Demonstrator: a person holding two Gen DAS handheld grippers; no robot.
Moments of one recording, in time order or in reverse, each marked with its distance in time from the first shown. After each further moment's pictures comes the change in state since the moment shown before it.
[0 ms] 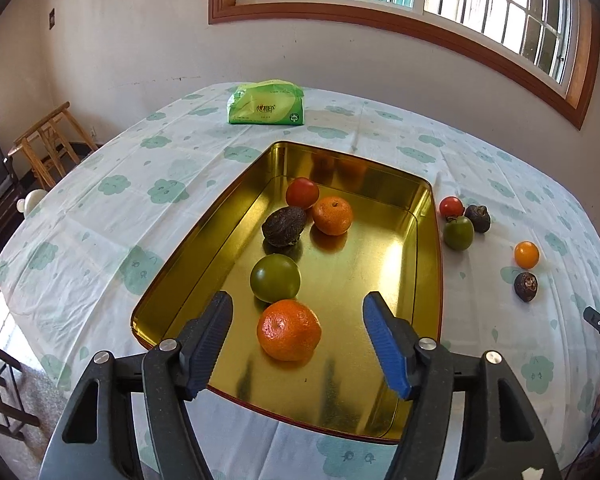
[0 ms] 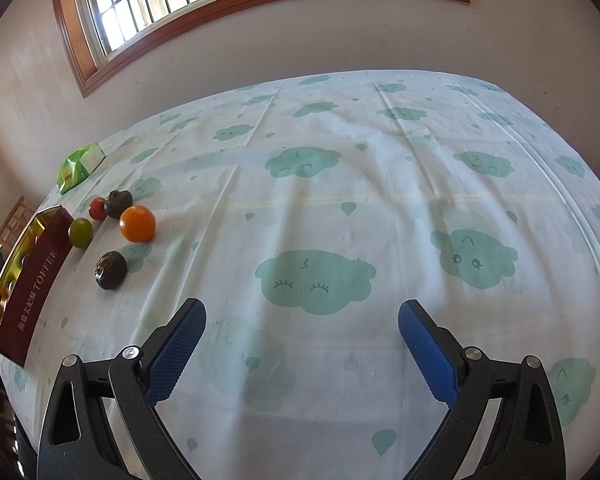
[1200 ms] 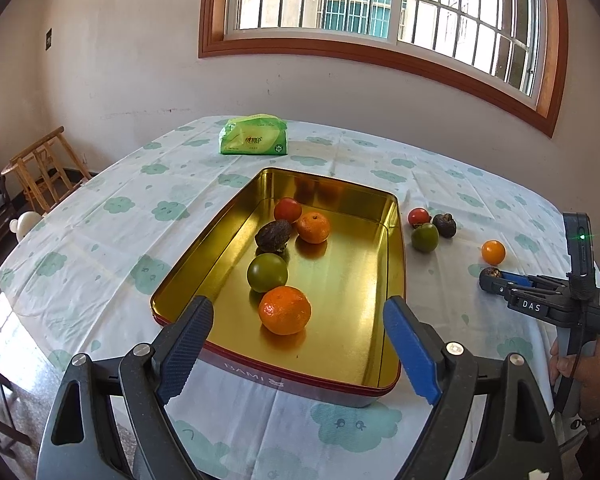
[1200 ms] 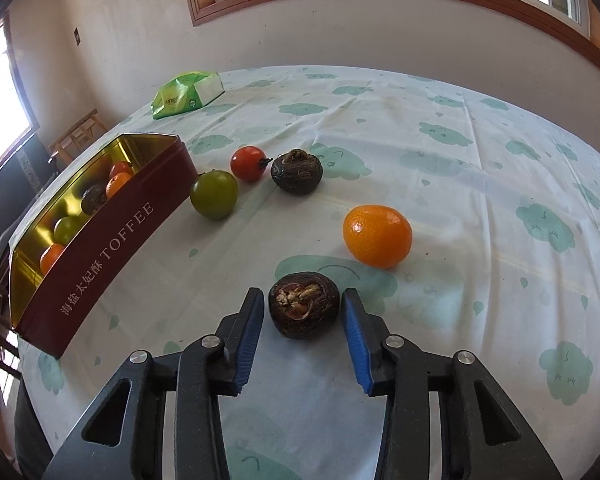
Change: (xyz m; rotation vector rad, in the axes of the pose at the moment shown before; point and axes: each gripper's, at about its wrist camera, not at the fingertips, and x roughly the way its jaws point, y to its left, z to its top) left arm -0.039 0.003 -0.023 0.028 -0.107 -0.062; right arm -0.041 0.105 -0.044 -0.321 0.081 0.178
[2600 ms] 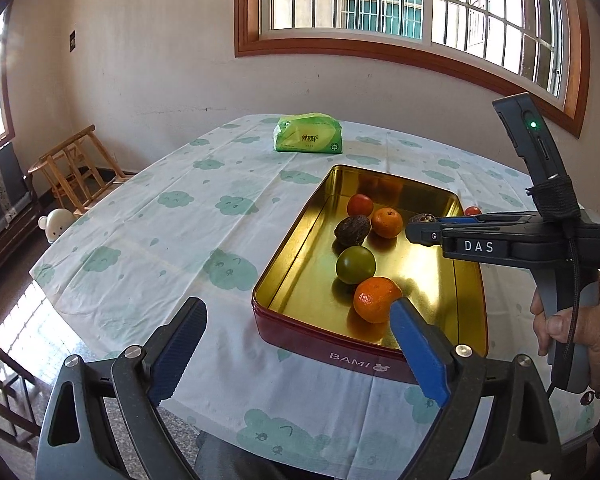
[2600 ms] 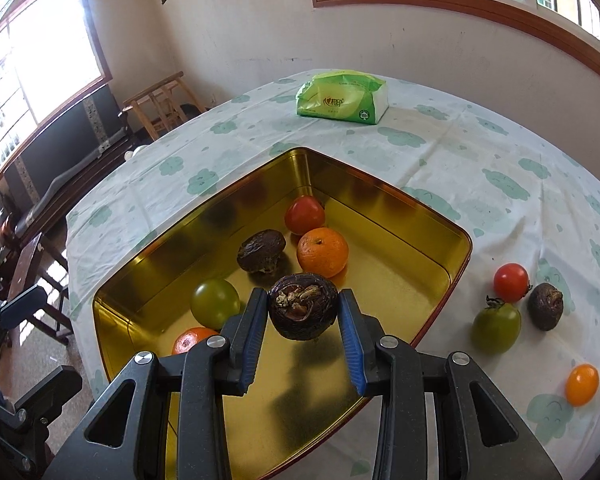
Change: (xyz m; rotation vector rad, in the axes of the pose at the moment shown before) left arm -0.009 0.057 -0.007 -0.006 -0.004 0.110; right arm 0.015 0.183 0.056 -0.253 0.053 0.273
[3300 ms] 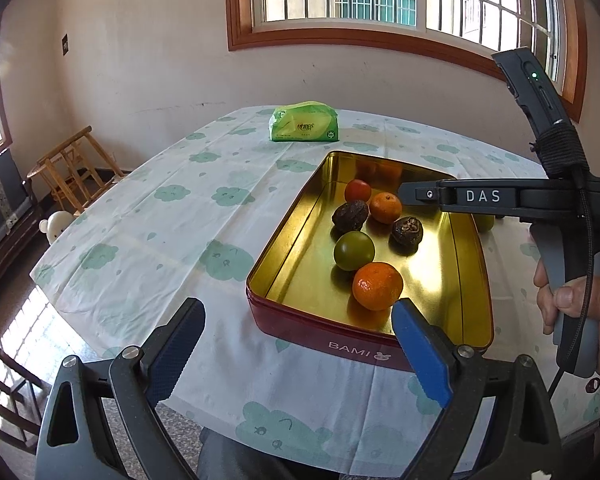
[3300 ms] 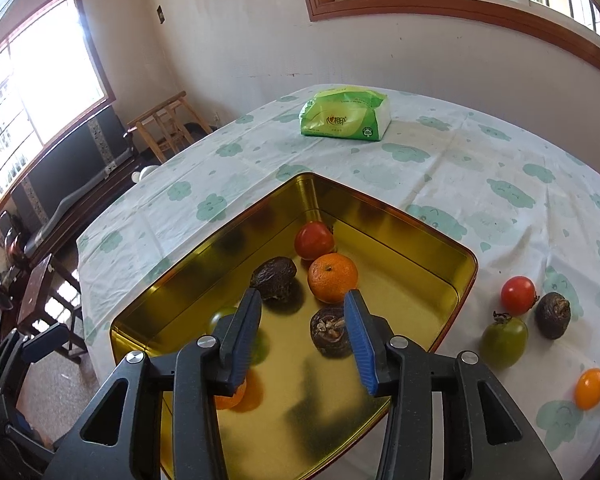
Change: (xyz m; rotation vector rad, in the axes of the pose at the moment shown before) left arm 0.003 -0.007 -0.005 0.036 0.029 0.010; right arm -0.005 -0.022 0.028 0.038 -0.064 0.048
